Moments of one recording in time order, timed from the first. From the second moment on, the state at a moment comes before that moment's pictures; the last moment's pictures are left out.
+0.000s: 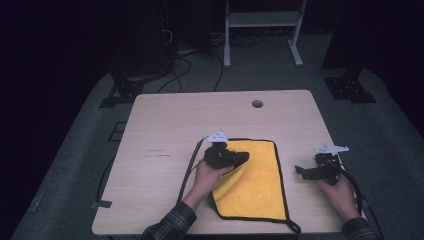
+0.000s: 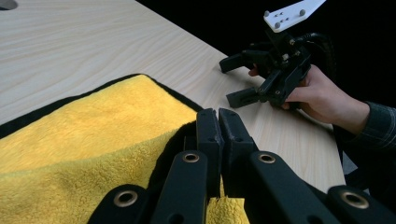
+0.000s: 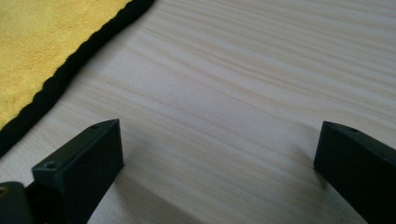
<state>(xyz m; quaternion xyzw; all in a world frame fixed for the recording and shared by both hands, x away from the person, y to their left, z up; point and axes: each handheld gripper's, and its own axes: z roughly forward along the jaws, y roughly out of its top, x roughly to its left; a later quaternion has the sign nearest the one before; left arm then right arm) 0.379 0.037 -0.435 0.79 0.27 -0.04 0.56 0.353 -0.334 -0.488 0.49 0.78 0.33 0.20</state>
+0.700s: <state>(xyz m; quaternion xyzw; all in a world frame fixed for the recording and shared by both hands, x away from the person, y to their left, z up) 0.388 -0.031 -0.450 0.80 0.25 -0.06 0.54 0.353 -0.334 -0.488 0.49 0.78 0.33 0.20</state>
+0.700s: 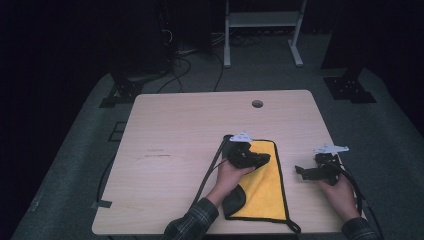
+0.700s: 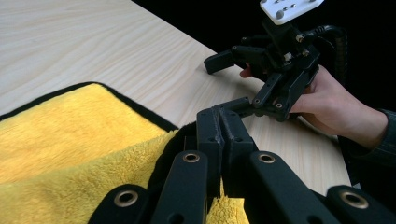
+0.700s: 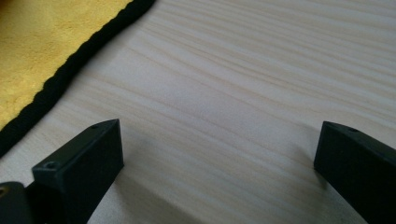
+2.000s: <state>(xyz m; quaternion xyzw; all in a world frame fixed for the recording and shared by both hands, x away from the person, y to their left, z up) 0.390 -0.054 -0.443 0.84 0.25 -0.04 0.48 0.353 -0.334 -0.488 0.49 0.78 0.33 0.20</state>
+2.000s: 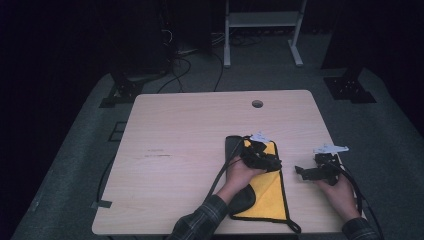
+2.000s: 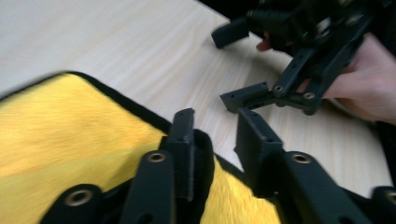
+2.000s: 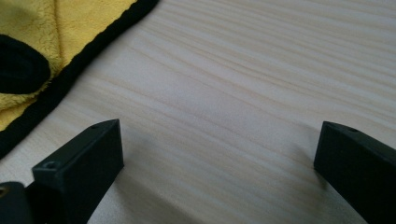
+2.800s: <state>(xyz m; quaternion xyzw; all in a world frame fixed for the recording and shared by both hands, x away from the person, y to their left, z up) 0.379 0.059 -0.467 0.85 0.33 0.07 0.40 0.353 -0.334 -0.488 0.49 0.78 0.33 0.20</state>
